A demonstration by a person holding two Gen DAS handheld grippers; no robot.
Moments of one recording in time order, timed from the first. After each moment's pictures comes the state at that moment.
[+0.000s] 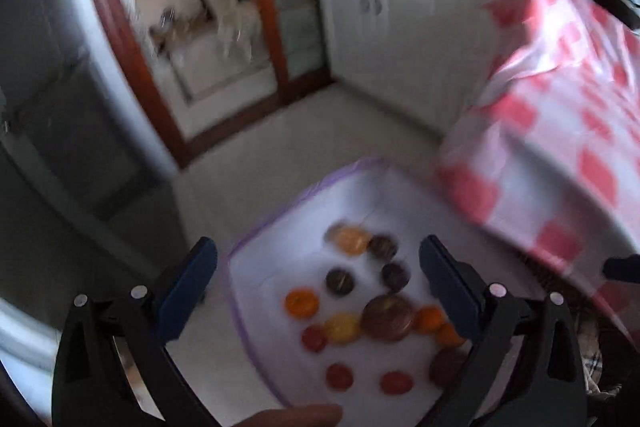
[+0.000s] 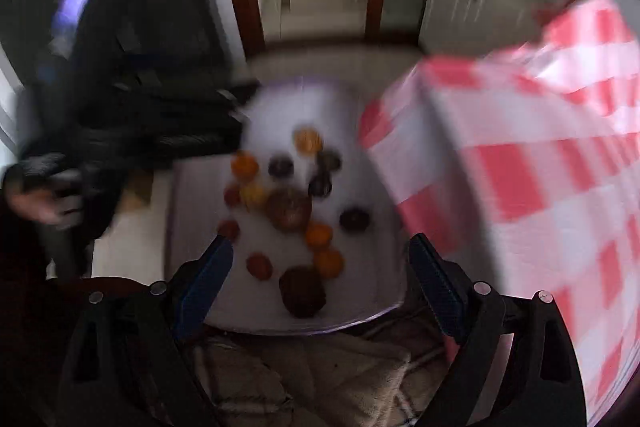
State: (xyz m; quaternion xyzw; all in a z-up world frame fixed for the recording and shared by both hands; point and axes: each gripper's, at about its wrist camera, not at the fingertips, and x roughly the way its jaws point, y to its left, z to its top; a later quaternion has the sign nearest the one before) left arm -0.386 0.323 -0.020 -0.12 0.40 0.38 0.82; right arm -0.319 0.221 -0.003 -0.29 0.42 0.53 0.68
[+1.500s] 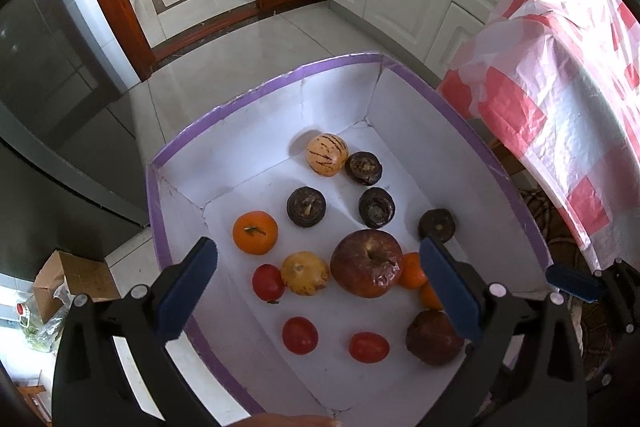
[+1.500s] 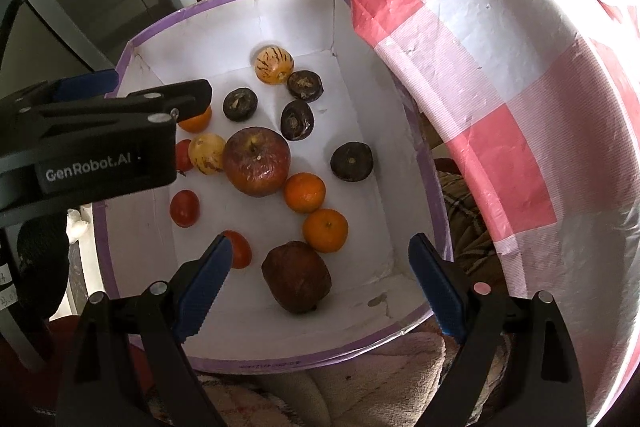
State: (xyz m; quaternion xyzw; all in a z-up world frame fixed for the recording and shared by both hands) left arm -0.380 0.345 -0.087 -0.23 0.48 0.32 0.78; right arm -0.307 0.264 -0.082 -0.32 0.51 0.43 0.67
